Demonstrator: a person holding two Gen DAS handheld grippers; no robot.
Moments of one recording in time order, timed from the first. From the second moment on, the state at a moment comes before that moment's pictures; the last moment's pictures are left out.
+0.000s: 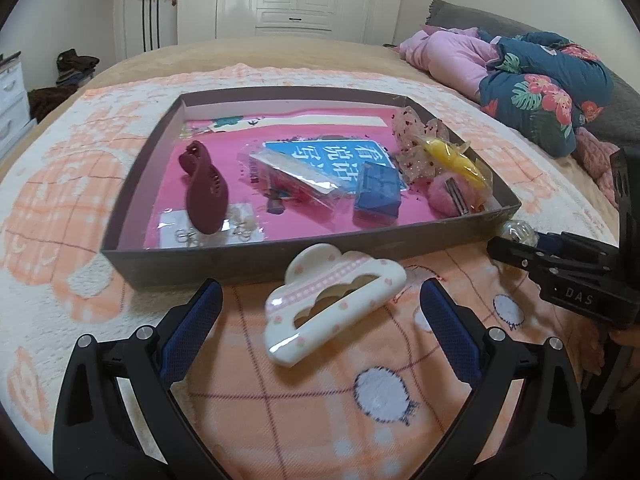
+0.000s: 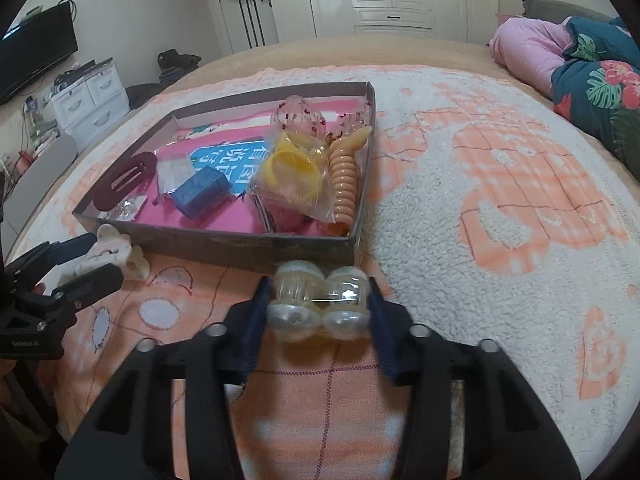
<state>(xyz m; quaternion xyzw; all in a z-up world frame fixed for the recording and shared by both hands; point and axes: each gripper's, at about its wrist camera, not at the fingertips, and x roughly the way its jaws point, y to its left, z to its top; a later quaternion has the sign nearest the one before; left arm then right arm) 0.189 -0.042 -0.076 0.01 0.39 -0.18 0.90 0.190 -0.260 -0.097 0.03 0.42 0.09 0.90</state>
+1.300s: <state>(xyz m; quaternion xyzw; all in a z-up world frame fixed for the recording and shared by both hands) 0.184 0.002 -0.012 -0.04 0.32 -0.14 0.94 0.157 -0.206 -0.038 -0.01 0.33 0.19 0.92</state>
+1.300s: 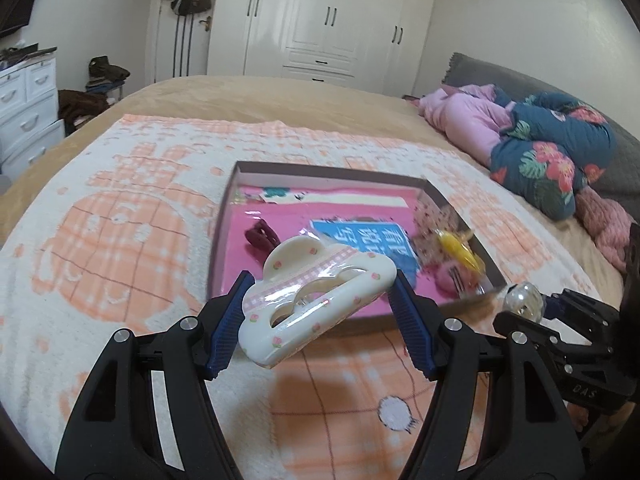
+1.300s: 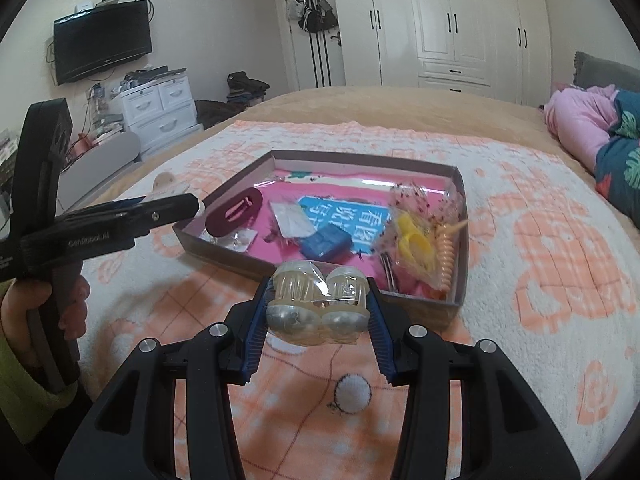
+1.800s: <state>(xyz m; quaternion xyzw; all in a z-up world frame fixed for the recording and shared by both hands) 0.224 0.006 -0.004 -0.05 0.32 -0.12 0.94 0.198 -0.200 -0.024 -0.02 0.31 0.18 0.93</state>
